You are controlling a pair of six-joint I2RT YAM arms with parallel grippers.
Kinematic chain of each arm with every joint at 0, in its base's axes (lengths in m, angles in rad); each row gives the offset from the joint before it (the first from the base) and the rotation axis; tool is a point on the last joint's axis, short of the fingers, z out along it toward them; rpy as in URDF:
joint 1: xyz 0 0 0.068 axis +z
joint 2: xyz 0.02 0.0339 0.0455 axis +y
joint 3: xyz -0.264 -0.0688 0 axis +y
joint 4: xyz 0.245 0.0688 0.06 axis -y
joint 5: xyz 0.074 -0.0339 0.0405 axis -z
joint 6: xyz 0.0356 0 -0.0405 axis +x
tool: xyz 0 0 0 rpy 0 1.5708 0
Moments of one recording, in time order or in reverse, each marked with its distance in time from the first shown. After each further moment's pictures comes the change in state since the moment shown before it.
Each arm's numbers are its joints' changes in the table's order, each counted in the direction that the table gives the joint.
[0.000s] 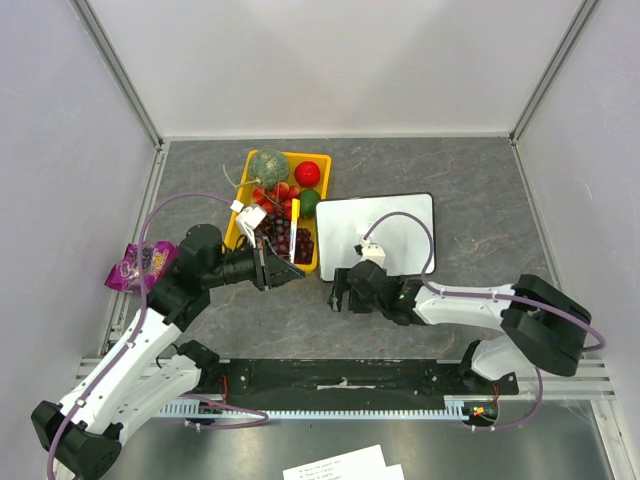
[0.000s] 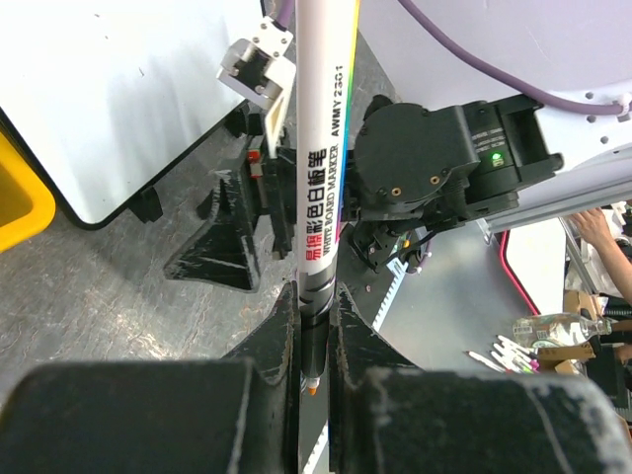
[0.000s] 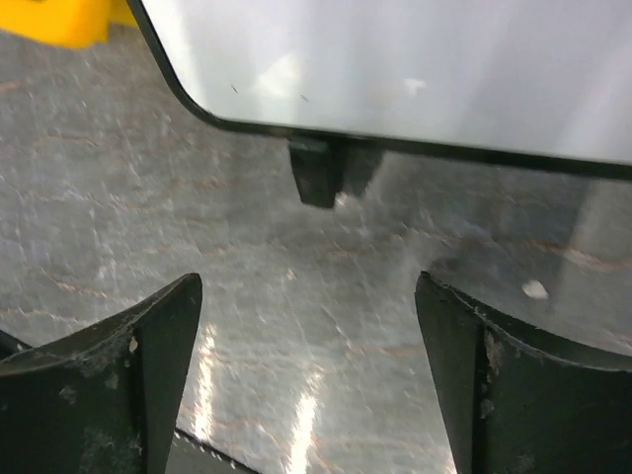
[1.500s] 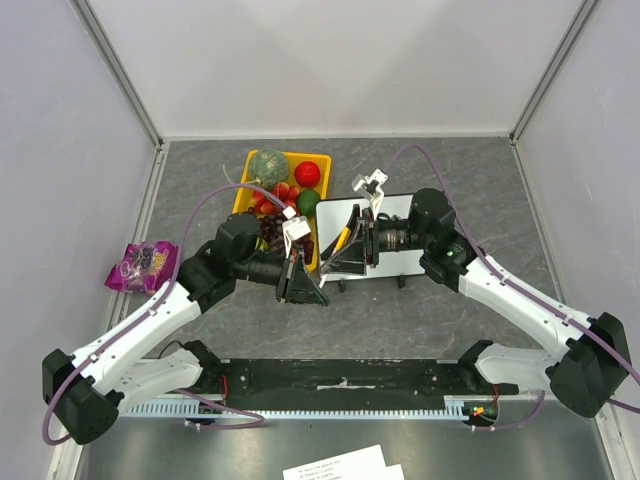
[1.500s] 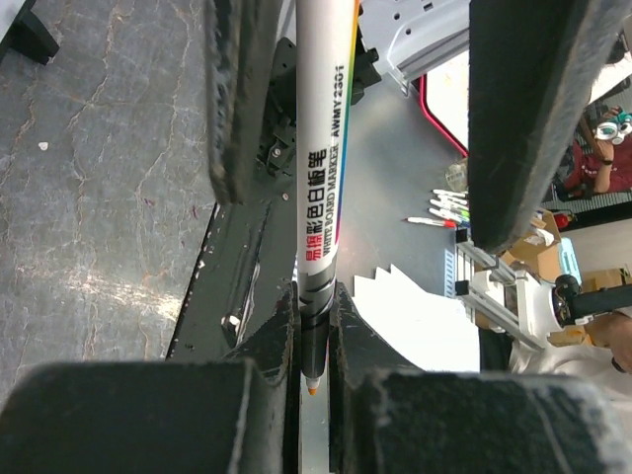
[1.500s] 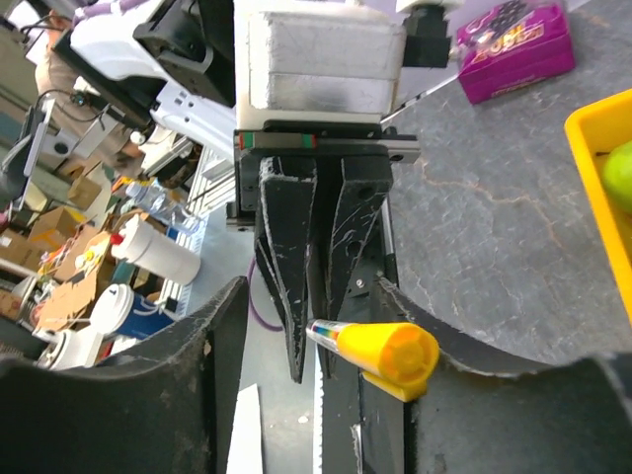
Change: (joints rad) left arm -0.173 0.223 -0.102 -0.003 0.270 0.126; right arm -0.333 -0.271 -0.278 0.266 -1.172 -0.269
